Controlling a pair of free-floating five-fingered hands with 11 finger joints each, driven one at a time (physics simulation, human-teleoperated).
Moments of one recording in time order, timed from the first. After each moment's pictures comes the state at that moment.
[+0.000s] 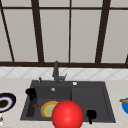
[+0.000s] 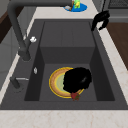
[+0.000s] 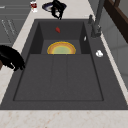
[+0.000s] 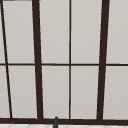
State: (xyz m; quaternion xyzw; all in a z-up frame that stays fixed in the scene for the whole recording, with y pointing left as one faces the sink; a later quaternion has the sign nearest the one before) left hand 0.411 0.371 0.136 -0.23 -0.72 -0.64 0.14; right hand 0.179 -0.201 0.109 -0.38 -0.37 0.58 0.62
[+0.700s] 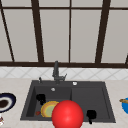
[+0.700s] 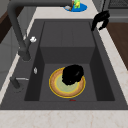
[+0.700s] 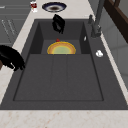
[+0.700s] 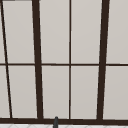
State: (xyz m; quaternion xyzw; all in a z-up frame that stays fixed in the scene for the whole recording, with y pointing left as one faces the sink) left hand 0.417 0.280 0.053 -0.23 -0.72 -0.64 0.15; right hand 0.179 -0.201 0.109 -0.38 -0.37 0.58 0.62
